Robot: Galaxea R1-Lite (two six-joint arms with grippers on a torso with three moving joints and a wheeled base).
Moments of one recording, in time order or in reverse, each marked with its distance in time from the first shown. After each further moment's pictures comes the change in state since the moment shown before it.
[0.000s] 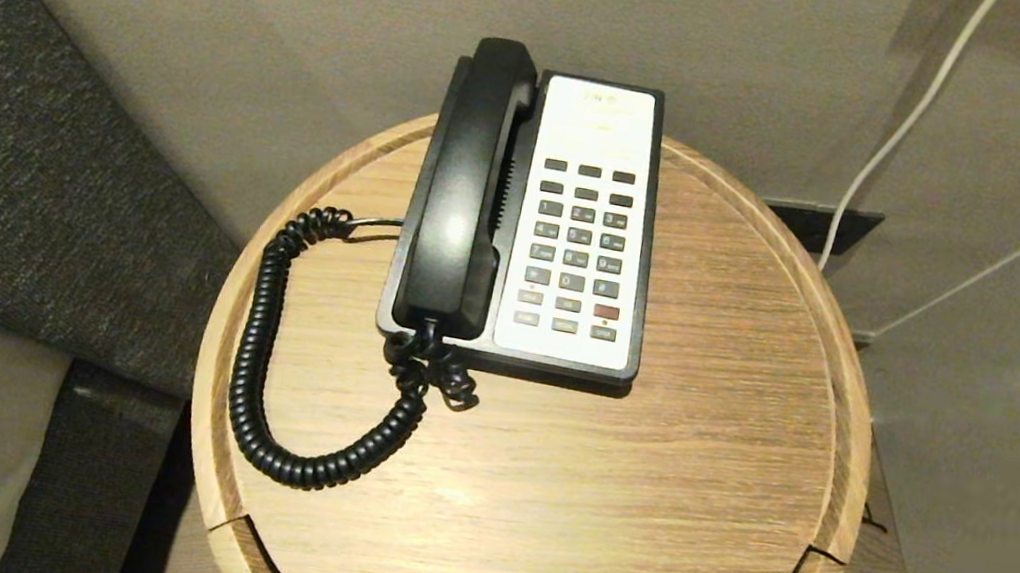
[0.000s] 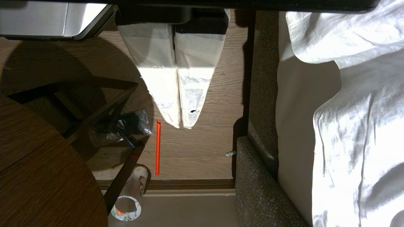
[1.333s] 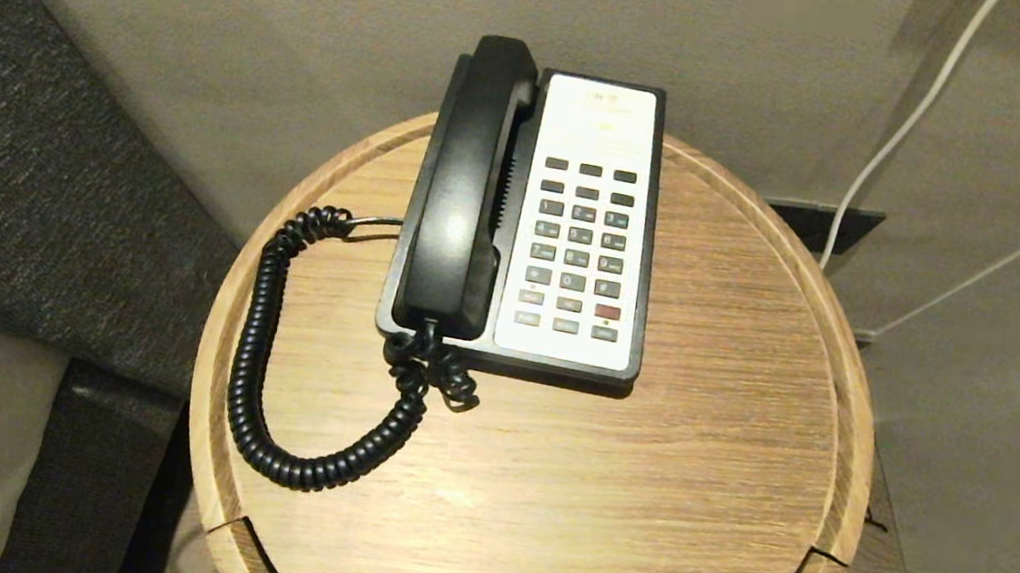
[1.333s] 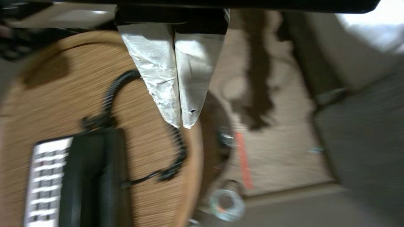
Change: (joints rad) left arm -0.264 1.199 -1.764 0.955 -0.173 -0.071; right arm 0.000 0.000 0.000 0.000 0.000 0.000
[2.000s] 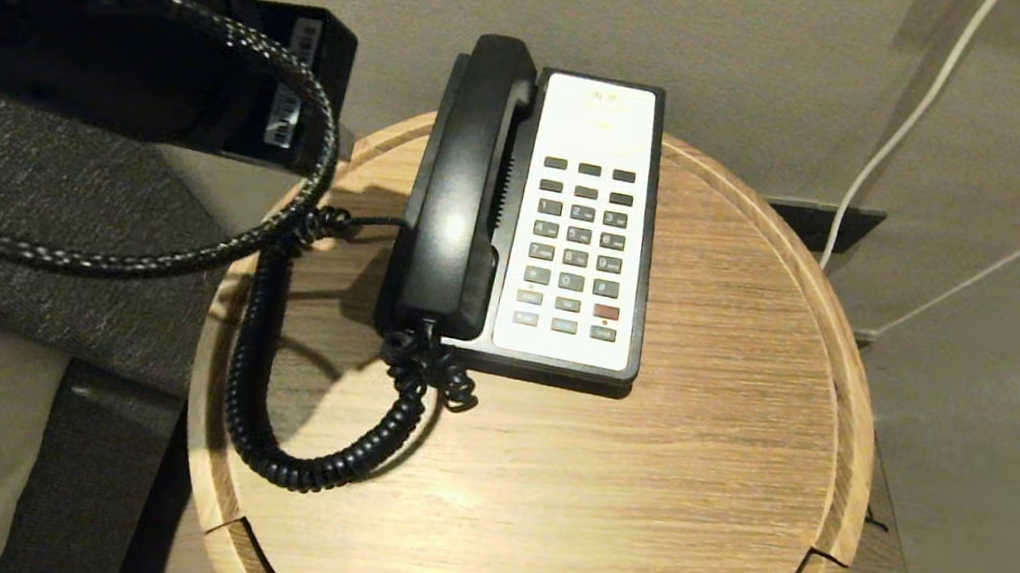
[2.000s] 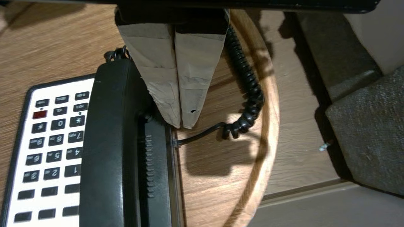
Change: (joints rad) left arm -0.608 0.362 -0.159 -0.050 0.647 -0.252; right arm 0.000 0.000 0.000 0.000 0.000 0.000
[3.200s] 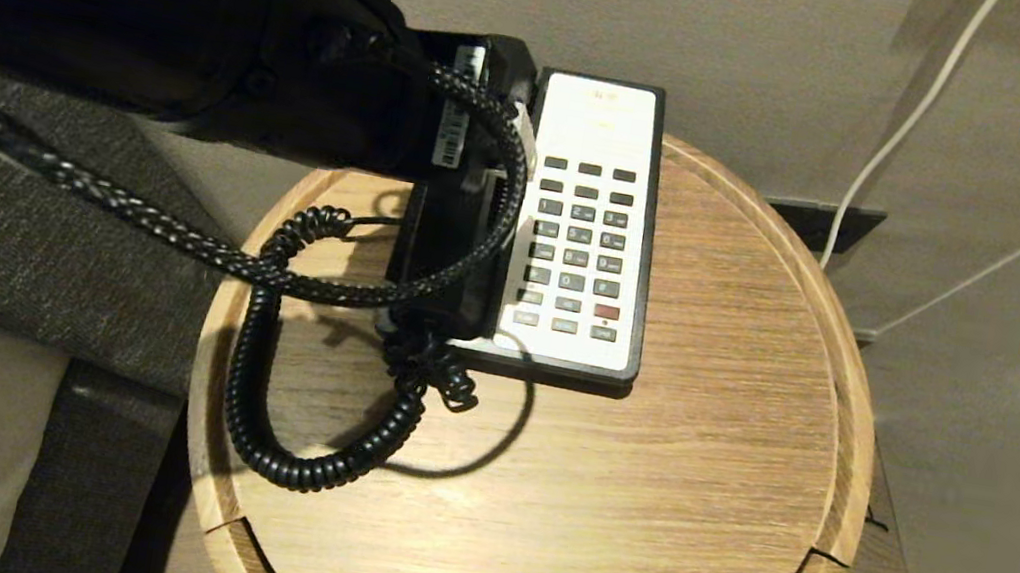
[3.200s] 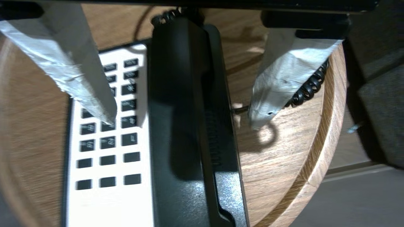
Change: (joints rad) left arm -0.087 0.092 -0.001 -0.158 0.053 -0.030; right arm 0.000 0.000 0.000 0.000 0.000 0.001
